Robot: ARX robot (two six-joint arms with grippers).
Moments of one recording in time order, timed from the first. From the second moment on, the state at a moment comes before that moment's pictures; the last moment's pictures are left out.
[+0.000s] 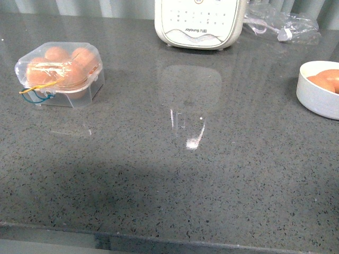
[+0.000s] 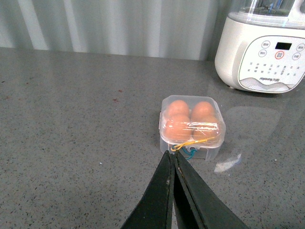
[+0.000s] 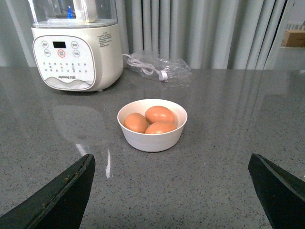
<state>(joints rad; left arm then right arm) 0.00 0.45 0.13 0.32 0.00 0.00 0.00 0.00 0.01 0.00 0.00 0.00</state>
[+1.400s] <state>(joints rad) 0.00 0.00 0.03 0.00 0.00 0.00 0.00 0.00 0.01 0.00 0.00 0.00</state>
